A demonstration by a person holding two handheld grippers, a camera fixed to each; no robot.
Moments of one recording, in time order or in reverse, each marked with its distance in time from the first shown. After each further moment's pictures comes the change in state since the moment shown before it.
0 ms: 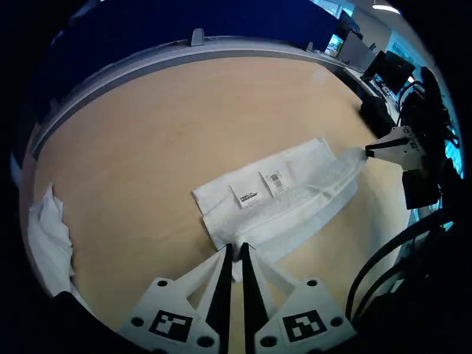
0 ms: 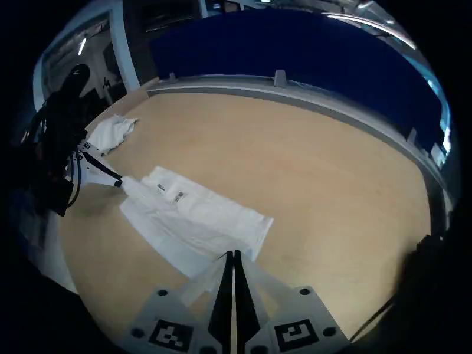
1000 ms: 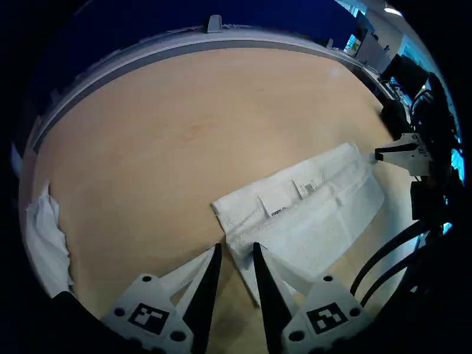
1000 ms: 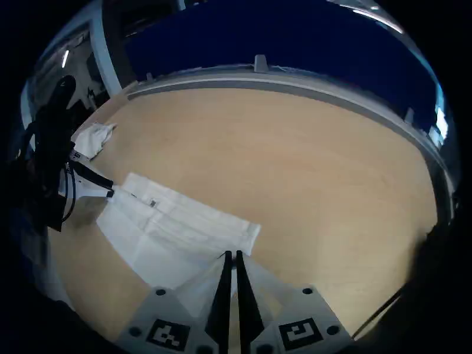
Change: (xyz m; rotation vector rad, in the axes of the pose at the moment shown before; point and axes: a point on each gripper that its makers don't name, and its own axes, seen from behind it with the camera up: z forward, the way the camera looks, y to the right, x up) left arm 0.012 -0.036 0.044 0.055 -0.033 -0.042; right arm -0.004 0.020 0.035 -0.044 -0.019 0.096
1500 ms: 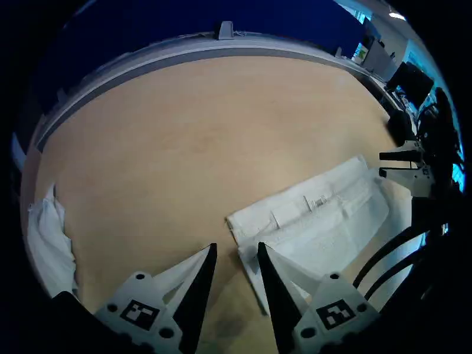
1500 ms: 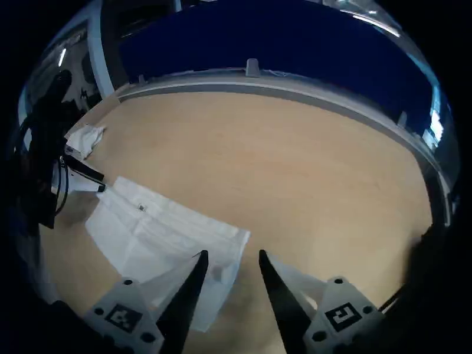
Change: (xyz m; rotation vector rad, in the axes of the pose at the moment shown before) left arm 0.019 -0.014 0.002 0.035 0.039 -0.033; right arm 0.007 0.012 0.009 -0.067 0.032 -0.012
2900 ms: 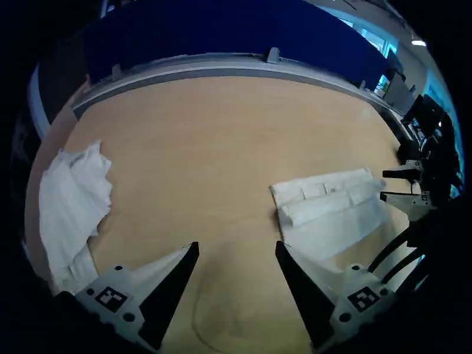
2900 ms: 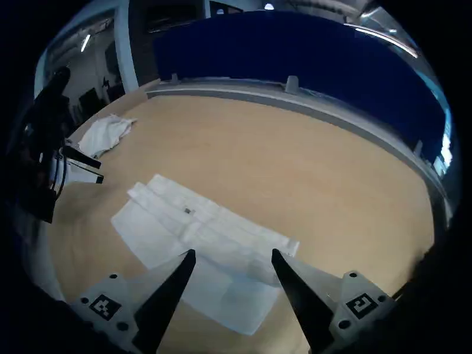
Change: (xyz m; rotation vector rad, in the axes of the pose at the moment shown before) left arm -0.061 -0.047 -0.067 0.112 0.118 -0.178; right arm 0.011 -0.074 0.000 0.084 0.048 -0.116
